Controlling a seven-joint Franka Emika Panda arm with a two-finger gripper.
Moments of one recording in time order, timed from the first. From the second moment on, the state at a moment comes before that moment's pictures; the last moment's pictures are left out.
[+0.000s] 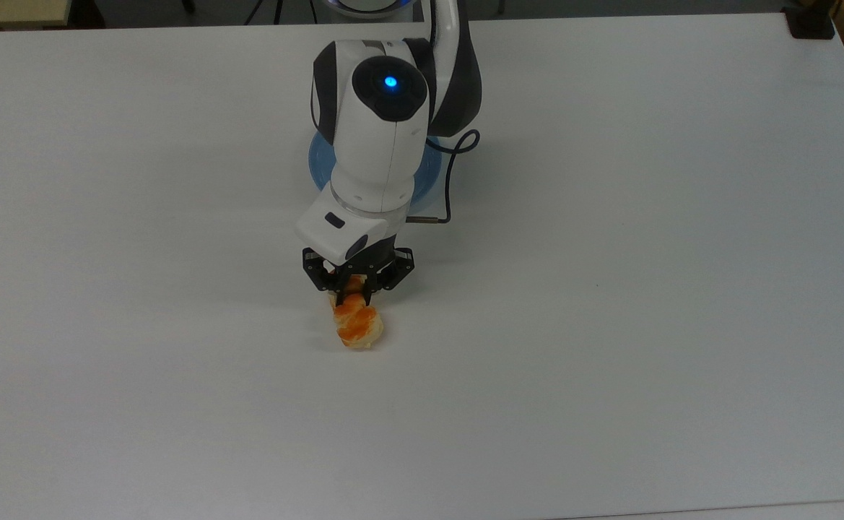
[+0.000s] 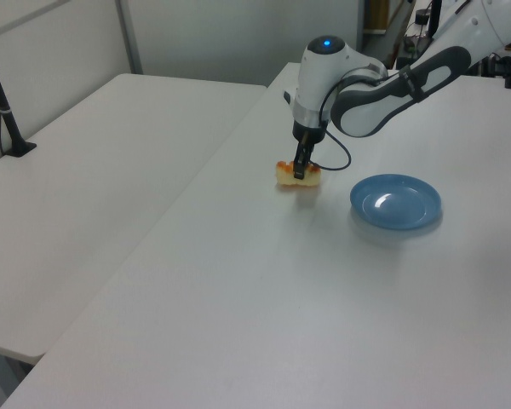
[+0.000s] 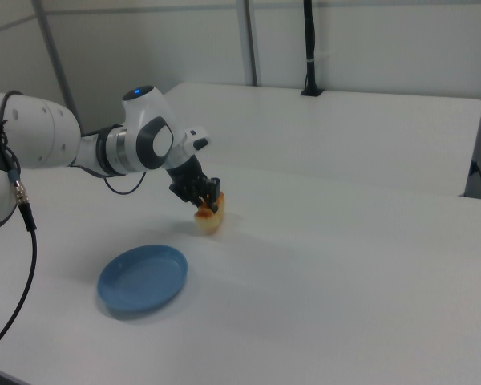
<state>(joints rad) 0.14 0.54 -0.07 -1.61 -0.22 2.37 0.09</state>
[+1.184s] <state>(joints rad) 0.15 0.14 0.01 -1.97 -0.15 1.93 -0.05</state>
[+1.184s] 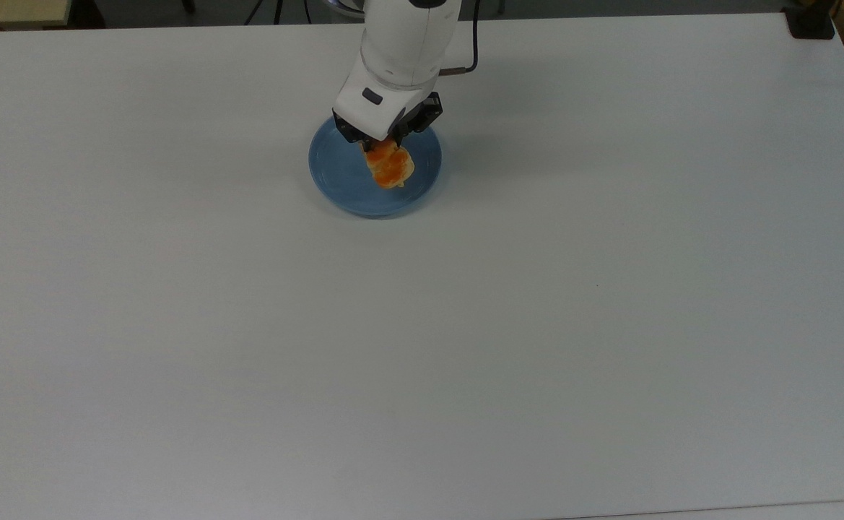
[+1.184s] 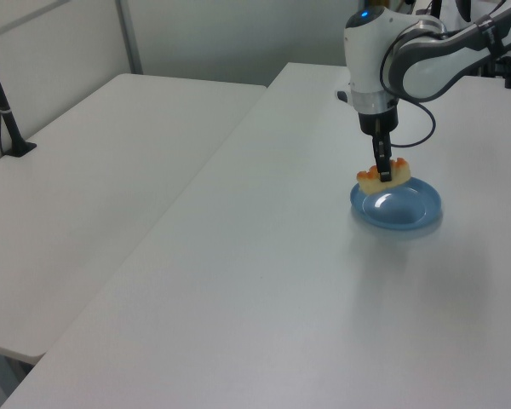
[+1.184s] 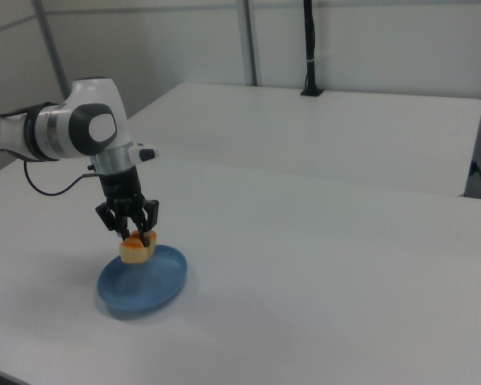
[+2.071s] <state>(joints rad) 0.14 0.14 0.01 -1.89 -0.14 1.93 0.02</state>
